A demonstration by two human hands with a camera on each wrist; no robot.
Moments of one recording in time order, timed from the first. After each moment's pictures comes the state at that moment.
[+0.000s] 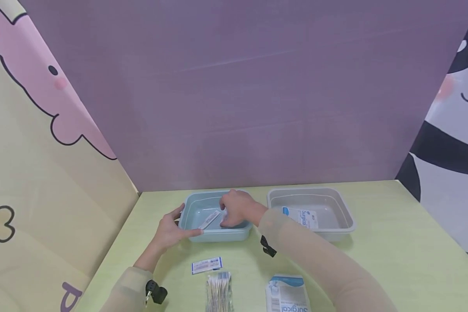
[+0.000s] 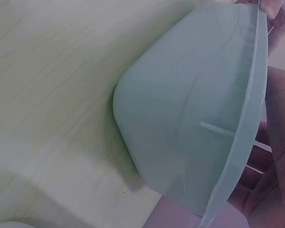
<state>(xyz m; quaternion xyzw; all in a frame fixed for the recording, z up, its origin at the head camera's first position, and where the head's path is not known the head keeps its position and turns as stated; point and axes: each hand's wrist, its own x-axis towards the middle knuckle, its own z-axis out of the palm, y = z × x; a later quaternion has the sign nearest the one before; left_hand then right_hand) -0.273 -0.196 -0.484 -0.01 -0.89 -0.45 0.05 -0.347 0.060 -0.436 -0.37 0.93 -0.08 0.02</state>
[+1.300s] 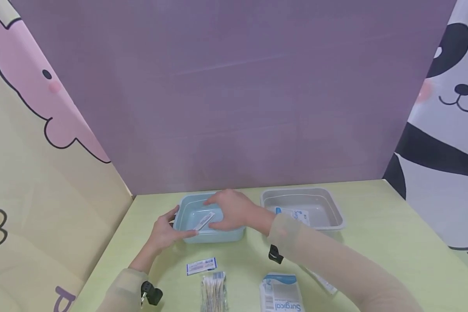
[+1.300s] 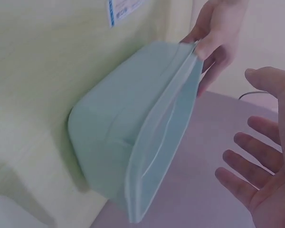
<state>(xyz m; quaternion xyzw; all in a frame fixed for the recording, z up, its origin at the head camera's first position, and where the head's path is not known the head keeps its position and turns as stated) -0.287 -0.199 -0.487 -0.02 -0.89 -0.46 0.04 -0.305 0.073 -0.395 -0.45 0.88 -0.16 -0.08</state>
